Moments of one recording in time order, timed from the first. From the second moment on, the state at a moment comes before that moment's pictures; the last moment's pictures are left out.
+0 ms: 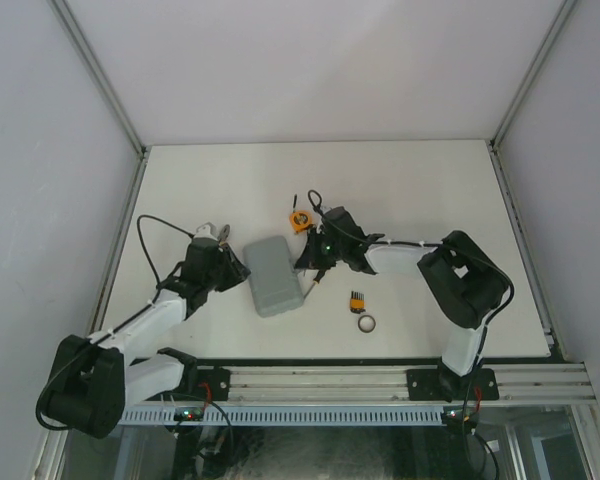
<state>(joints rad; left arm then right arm) -0.33 1.11 0.45 -0.07 0.00 -0.72 0.69 1.84 1.00 0.11 -0.31 0.69</state>
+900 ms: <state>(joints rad) -0.33 0.89 0.54 -0.36 -0.07 -0.69 0.72 1.59 1.00 -0.03 -0.21 0.70</state>
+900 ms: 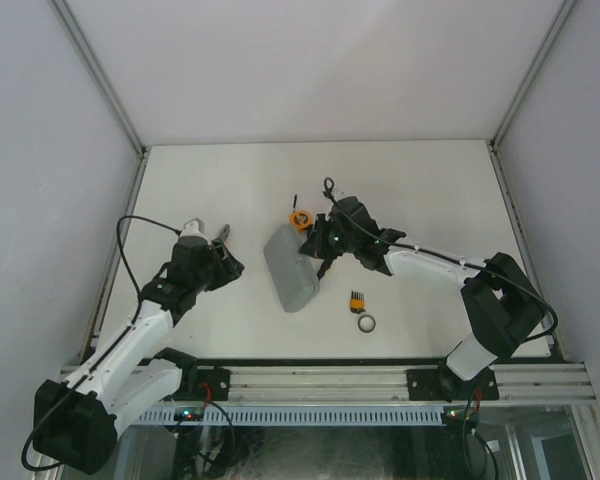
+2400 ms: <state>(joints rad) -0.33 0.93 0.58 -0.40 -0.07 -0.69 0.69 1.52 1.00 -0.08 -0.18 0.77</state>
